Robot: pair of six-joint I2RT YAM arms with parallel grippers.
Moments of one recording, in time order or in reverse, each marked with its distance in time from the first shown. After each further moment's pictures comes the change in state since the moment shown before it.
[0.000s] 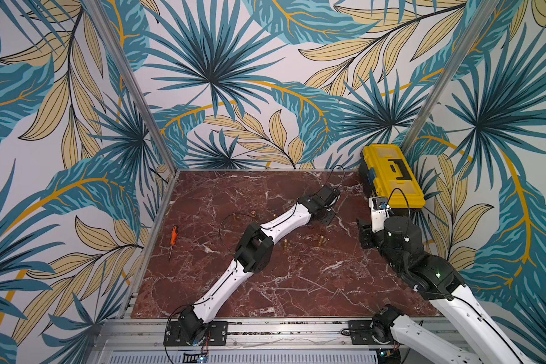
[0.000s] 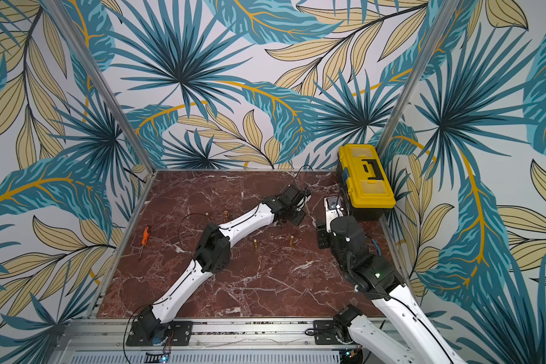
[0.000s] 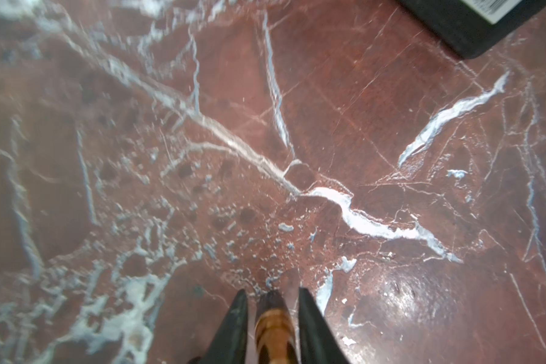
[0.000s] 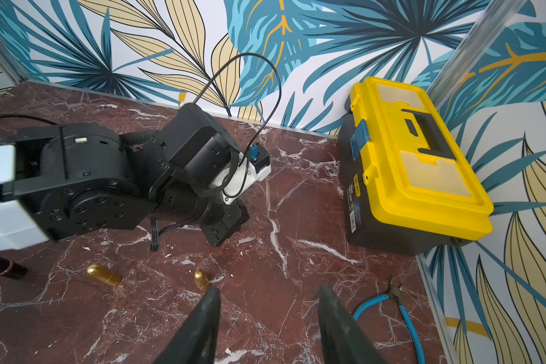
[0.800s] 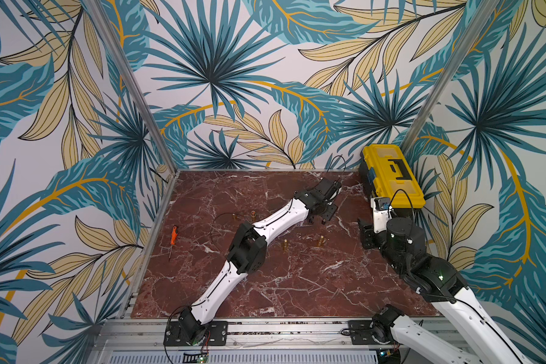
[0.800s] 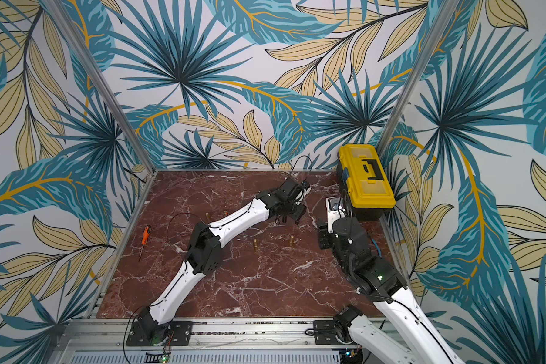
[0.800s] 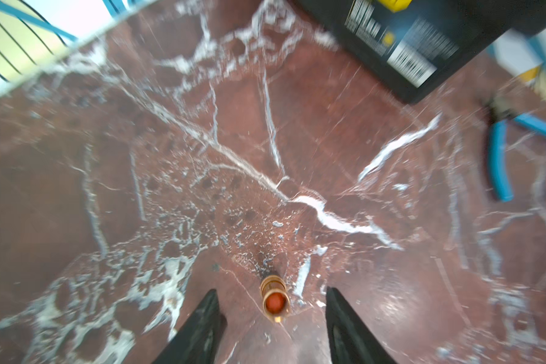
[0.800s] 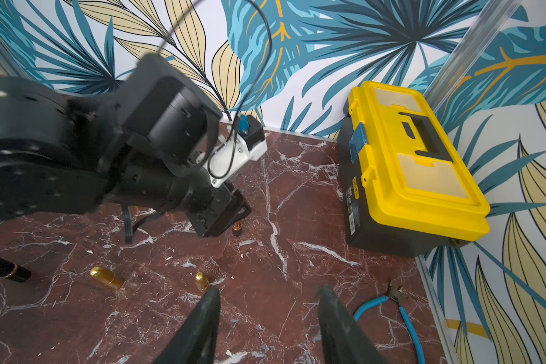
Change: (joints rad) left arm 0.008 -0.171 -0.079 -0.003 0.003 -0.023; right arm 0.000 -0.018 0.000 0.001 0.000 0.000
